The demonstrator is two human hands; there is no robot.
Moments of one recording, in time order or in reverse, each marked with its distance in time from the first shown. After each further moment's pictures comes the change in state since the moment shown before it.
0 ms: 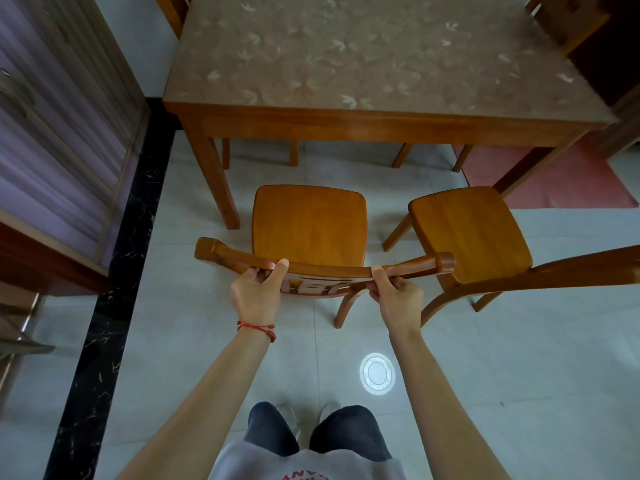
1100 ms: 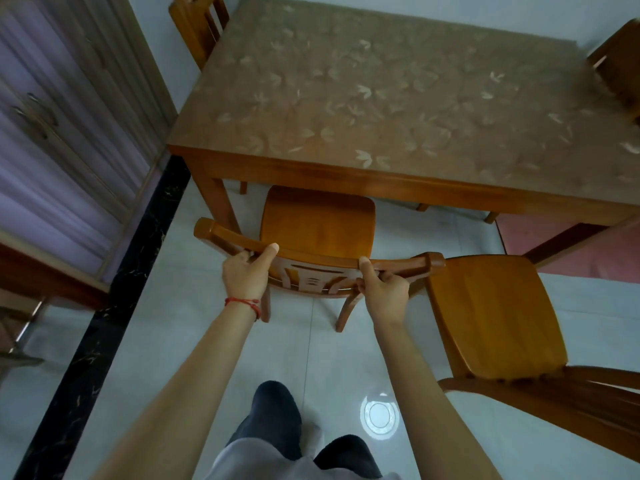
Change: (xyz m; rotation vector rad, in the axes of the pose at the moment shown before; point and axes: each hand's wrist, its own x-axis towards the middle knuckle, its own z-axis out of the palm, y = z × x) left_hand 0.153 0.084 0.114 -0.092 0.048 -0.074; right_hand 0.189 -0.093 0.056 -0.043 -0.126 -0.074
